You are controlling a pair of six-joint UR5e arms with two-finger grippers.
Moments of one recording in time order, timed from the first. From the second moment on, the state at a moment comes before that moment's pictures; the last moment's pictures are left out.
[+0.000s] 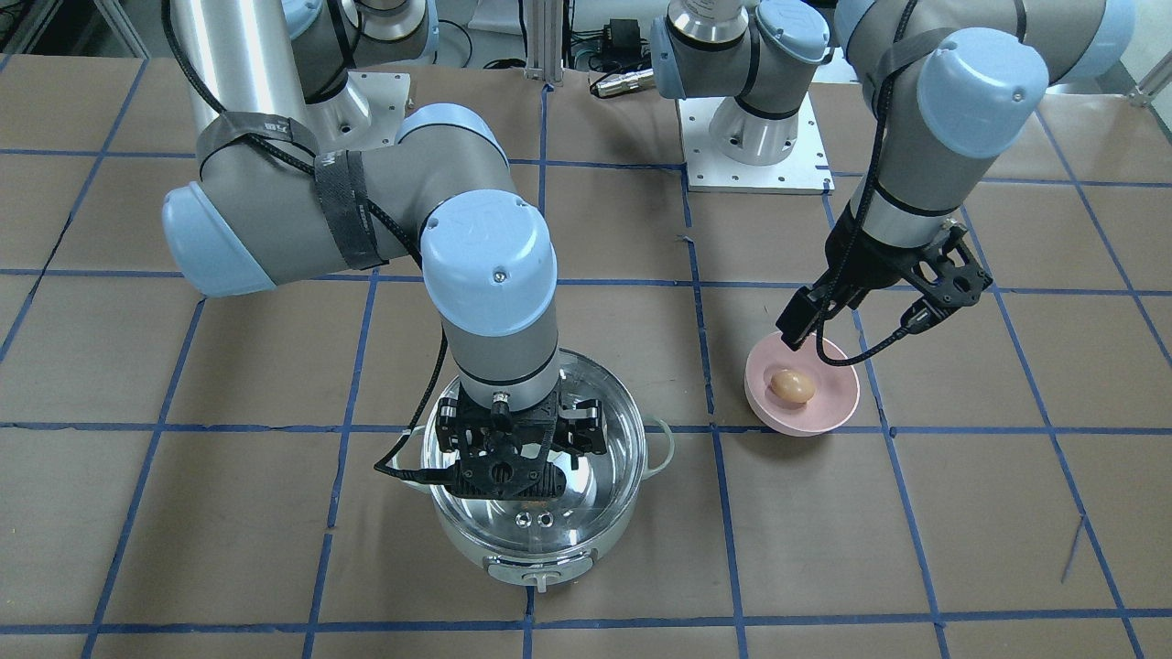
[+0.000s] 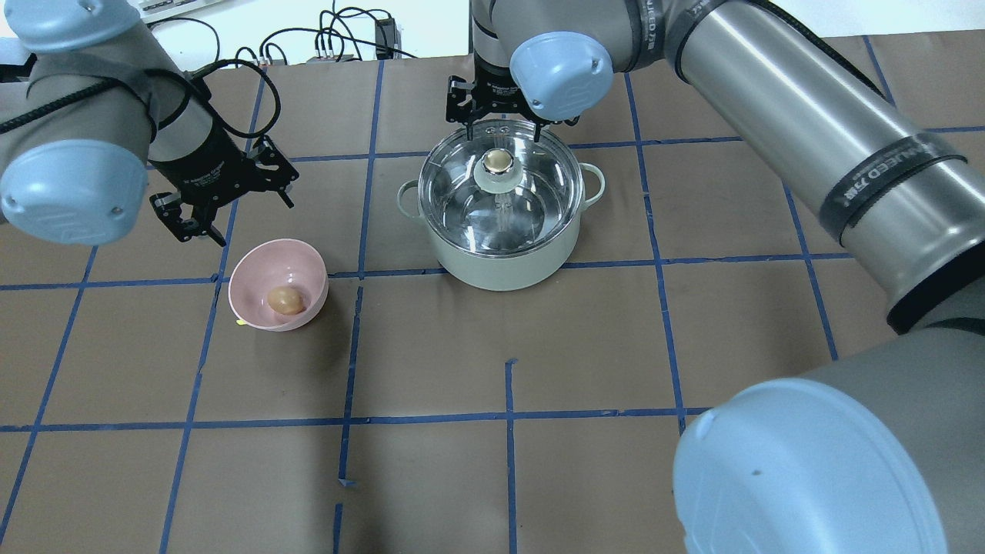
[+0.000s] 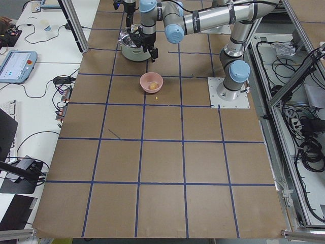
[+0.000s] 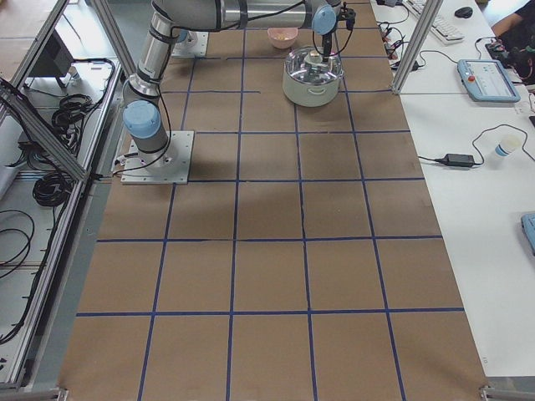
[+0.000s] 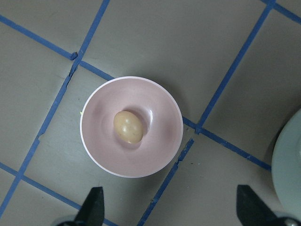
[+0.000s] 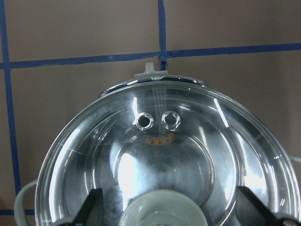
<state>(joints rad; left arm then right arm) -1.46 -1.63 -1.81 -1.24 1.58 -0.52 1.90 -0.99 1.18 -1.85 -1.54 0.37</state>
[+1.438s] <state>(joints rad) -1.39 -1.68 -2.01 -0.95 1.58 -0.75 1.93 -1.02 1.25 -1.85 -1.57 0.37</state>
